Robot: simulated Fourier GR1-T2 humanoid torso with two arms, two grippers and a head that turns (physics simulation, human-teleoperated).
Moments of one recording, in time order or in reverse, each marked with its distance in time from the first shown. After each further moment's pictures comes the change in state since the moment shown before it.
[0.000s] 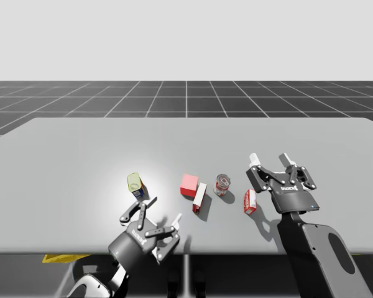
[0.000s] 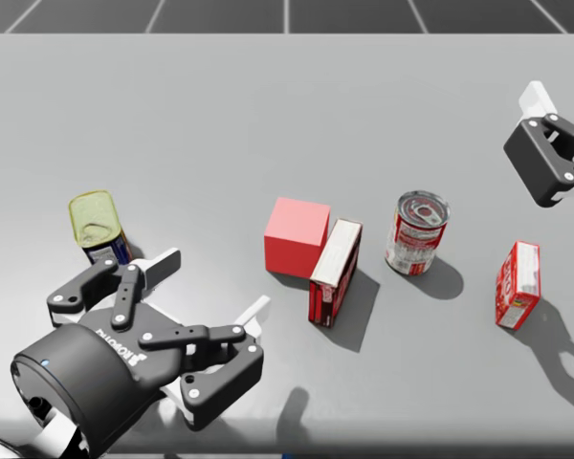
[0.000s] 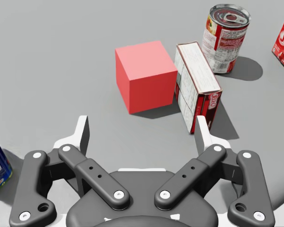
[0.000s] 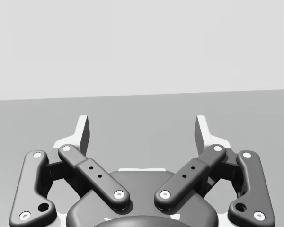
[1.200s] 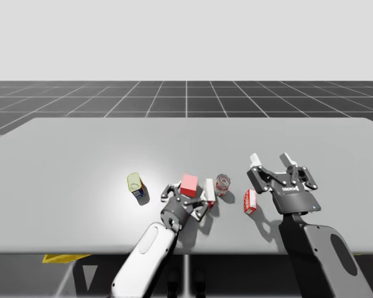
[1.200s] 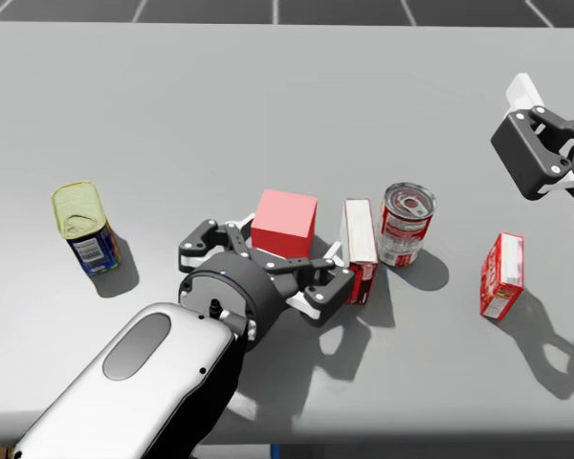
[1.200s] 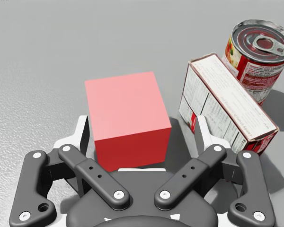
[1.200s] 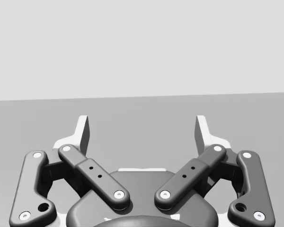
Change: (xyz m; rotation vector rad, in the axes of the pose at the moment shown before) left arm -0.010 -0.031 -0.123 0.106 0.078 0.029; right arm 0.001 -0.001 0.002 0.011 -0.006 0.005
